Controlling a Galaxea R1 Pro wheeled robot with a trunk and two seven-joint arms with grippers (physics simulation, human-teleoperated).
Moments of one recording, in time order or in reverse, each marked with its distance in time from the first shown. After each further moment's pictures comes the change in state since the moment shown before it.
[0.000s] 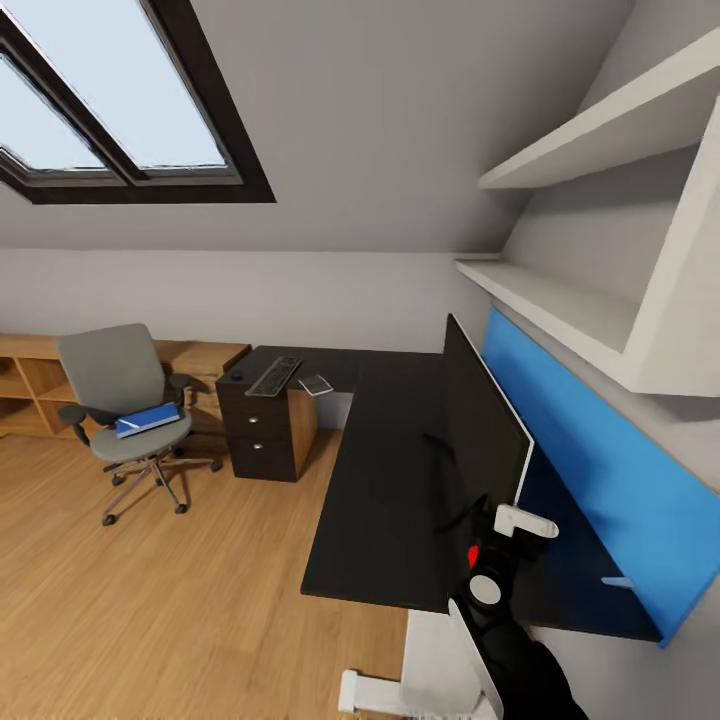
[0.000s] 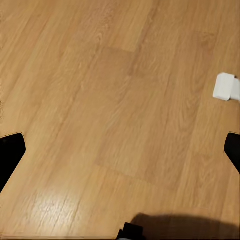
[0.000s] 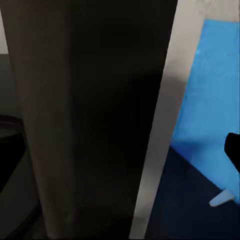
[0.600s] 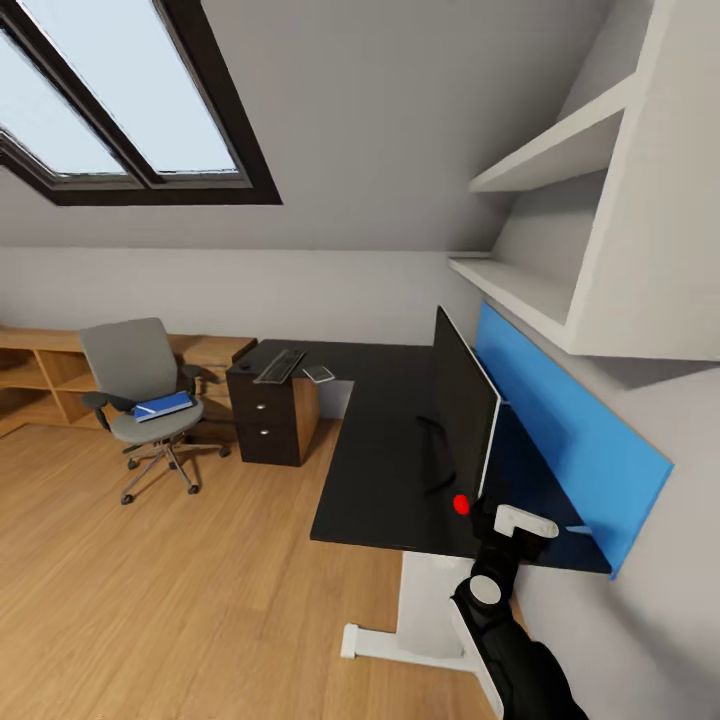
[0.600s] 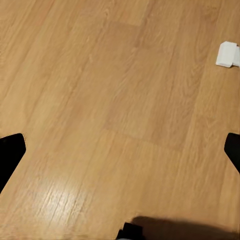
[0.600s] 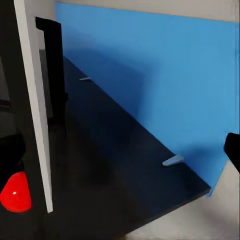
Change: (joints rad) left arm 0.000 -0.001 0.000 0.000 -0.001 0.000 0.000; right arm 0.000 0.000 0.000 0.000 -0.001 -0.001 0.000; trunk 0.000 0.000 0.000
